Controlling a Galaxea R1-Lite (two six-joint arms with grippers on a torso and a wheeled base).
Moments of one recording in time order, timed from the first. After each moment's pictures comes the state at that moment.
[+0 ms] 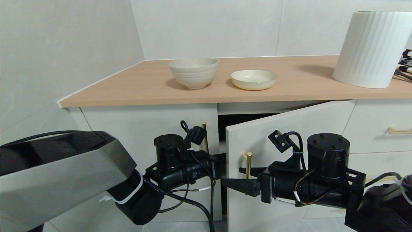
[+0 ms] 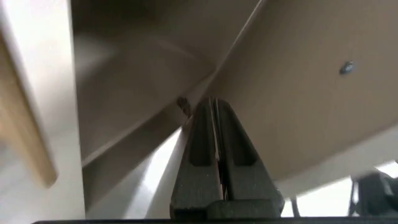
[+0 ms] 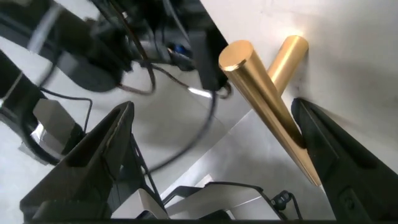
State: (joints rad) left arm -0.56 2.20 -0.78 -1.28 -0.44 -0.37; right arm 0.72 1.87 -0.60 -1.05 0.48 0.47
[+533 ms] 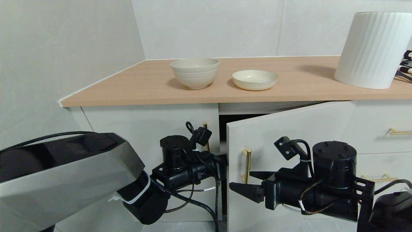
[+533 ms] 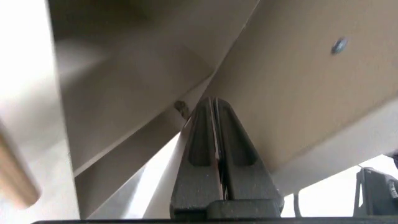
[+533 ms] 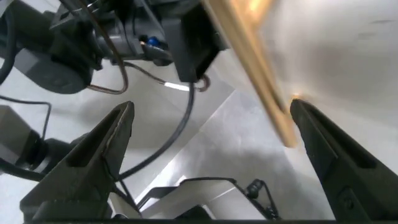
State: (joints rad) left arm -0.59 2.23 -0.81 -1.29 -0.45 -0.37; right arm 0.70 1.82 -0.51 -1.04 0.31 0.40
